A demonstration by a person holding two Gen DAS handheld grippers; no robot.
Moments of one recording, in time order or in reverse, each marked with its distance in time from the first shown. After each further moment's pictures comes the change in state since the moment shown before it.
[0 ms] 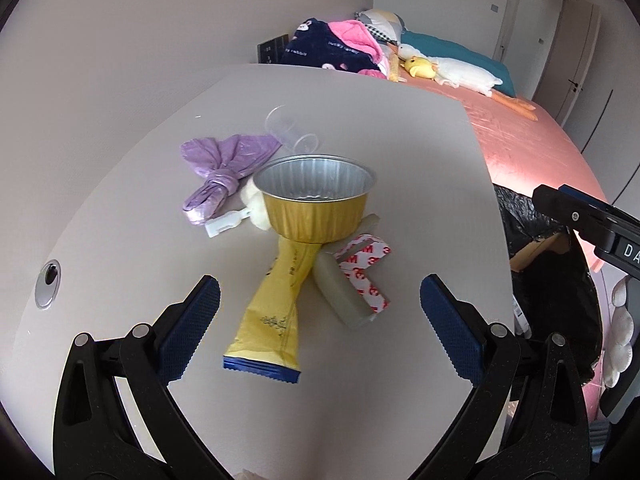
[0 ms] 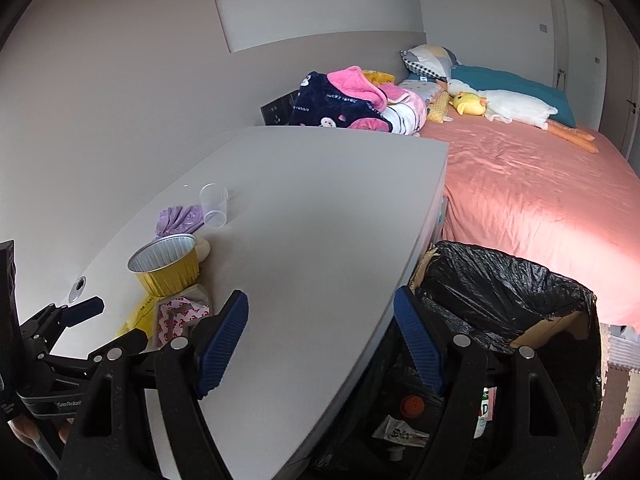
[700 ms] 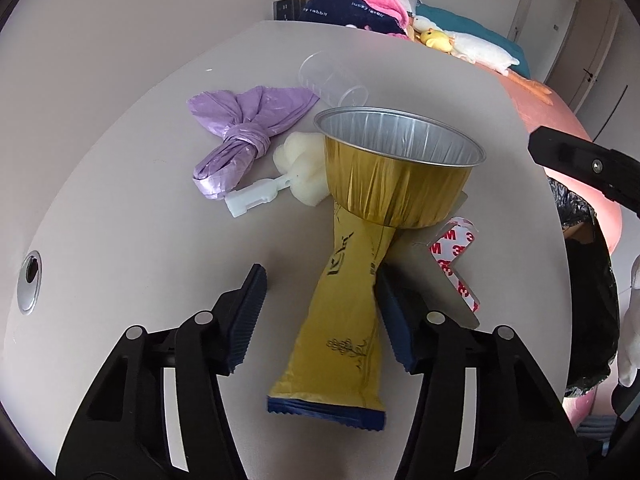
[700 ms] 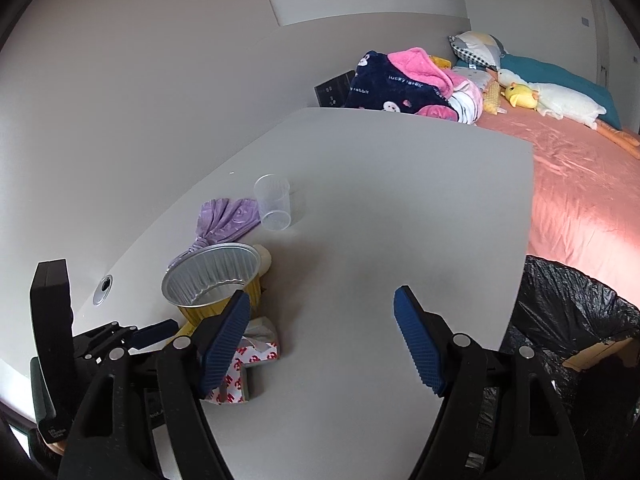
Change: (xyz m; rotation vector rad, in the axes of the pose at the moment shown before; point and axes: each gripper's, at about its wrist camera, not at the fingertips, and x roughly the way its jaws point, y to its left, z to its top) left arm 0.049 0.034 -0.004 -0.009 0.118 0.009; right arm 0.063 0.055 0.025 -0.040 0.070 0.149
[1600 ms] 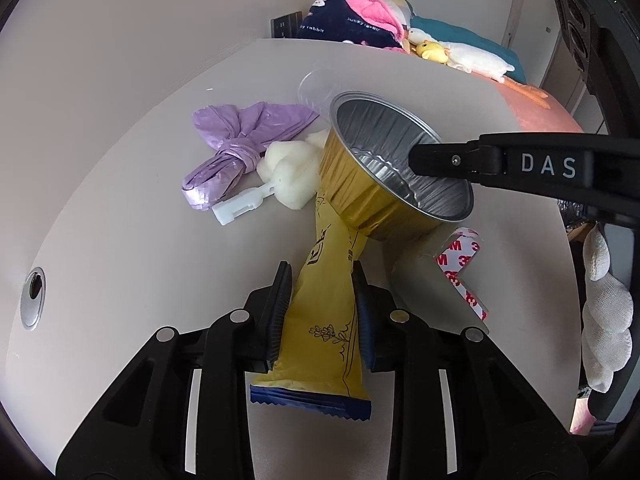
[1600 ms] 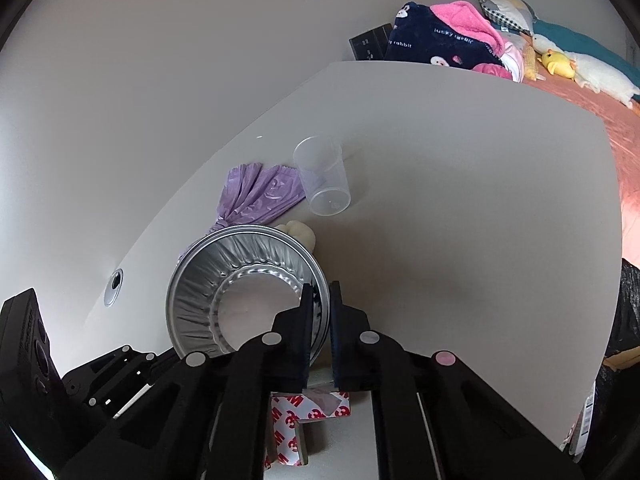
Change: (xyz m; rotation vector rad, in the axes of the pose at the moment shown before) left arm -0.006 0.002 -0.005 0.020 -0.066 0.017; right arm 0.063 0.037 0.010 0.011 0.137 0.091
